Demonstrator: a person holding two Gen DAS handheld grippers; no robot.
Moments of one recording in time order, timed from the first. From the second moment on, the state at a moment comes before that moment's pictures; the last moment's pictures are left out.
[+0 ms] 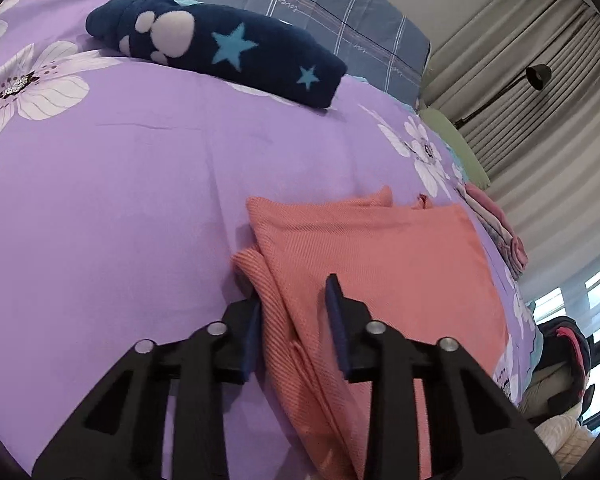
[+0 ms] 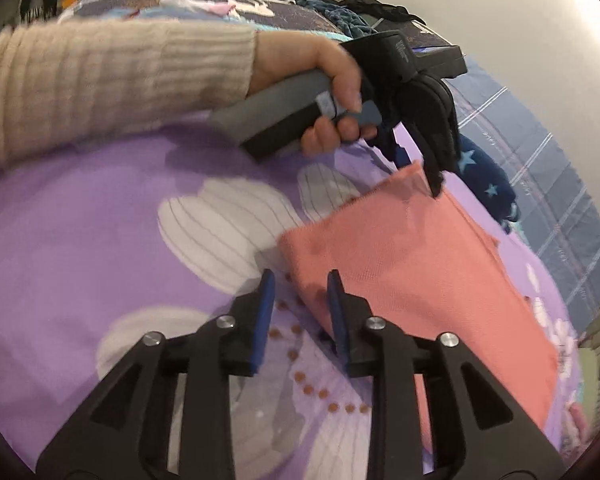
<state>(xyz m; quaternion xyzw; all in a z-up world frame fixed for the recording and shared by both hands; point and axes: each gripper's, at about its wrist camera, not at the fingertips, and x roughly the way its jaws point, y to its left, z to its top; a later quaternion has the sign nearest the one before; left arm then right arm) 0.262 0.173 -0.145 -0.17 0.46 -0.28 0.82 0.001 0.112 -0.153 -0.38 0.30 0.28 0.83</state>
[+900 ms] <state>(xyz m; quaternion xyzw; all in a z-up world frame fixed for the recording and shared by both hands) 0.257 0.168 -0.152 -0.18 0.45 -0.29 0.83 0.043 0.152 -0.169 -0.40 0.29 0.17 0.85</state>
